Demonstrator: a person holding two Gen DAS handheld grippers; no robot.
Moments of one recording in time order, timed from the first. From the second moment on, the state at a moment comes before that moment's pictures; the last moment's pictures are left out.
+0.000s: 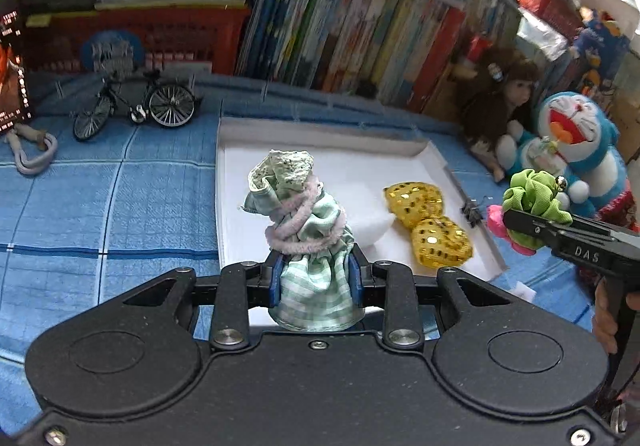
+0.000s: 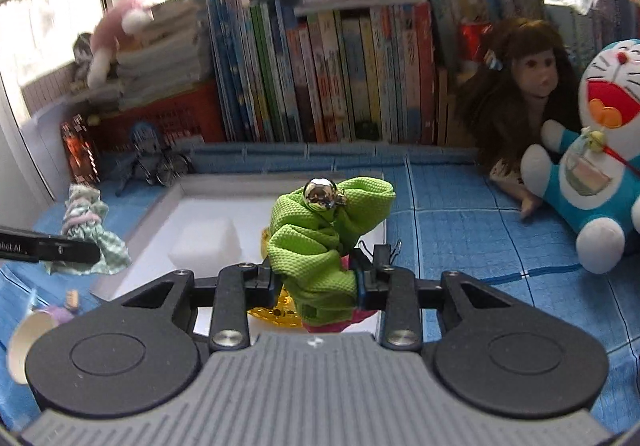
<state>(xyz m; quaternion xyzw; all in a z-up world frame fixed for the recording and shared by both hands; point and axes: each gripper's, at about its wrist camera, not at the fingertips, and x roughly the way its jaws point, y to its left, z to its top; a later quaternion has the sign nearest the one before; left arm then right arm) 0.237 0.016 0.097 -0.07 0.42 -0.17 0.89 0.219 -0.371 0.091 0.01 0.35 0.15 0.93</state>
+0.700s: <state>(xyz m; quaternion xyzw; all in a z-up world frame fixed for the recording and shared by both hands) 0.301 -0.013 0.049 -0.02 0.47 -0.17 0.86 0.274 -0.330 0.060 -0.01 0.43 0.13 0.89</state>
